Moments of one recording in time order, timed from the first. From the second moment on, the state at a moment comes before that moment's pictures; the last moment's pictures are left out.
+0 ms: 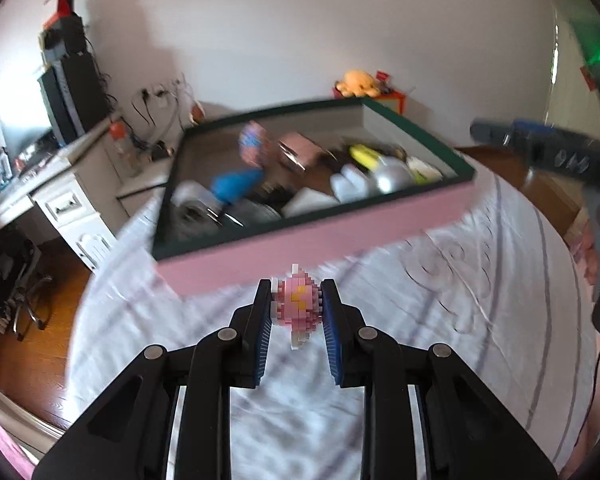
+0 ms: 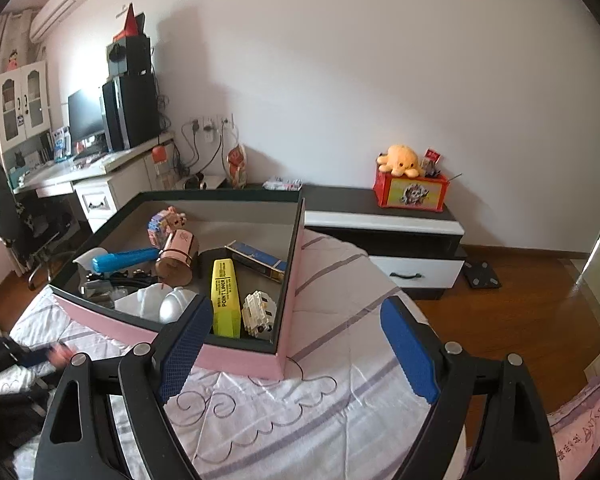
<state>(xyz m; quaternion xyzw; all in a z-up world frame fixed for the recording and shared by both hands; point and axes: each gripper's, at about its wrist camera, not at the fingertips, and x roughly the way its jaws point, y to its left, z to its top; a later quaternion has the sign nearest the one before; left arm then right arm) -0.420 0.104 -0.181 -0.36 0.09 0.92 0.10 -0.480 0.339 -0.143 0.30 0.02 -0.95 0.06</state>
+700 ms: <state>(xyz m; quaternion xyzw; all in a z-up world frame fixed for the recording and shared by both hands) -0.530 0.087 -0.154 -0.34 0.10 0.93 0.10 -0.569 0.322 -0.192 0.41 0.04 -0.91 0.08</state>
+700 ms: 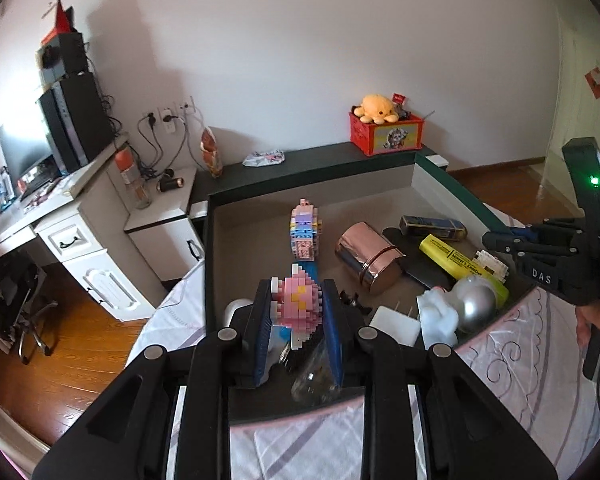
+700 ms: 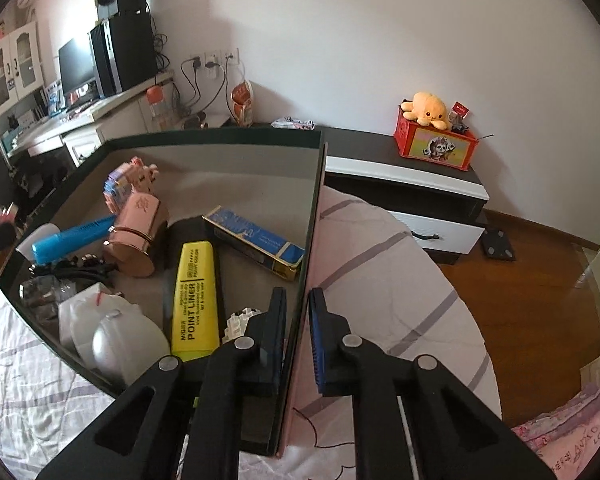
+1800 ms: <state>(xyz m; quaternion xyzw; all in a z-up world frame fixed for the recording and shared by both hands) -0.533 0.088 -0.165 -0.33 0.10 0.93 0.06 -0.562 0.318 -0.188 0.40 0.04 -0.91 0.07</state>
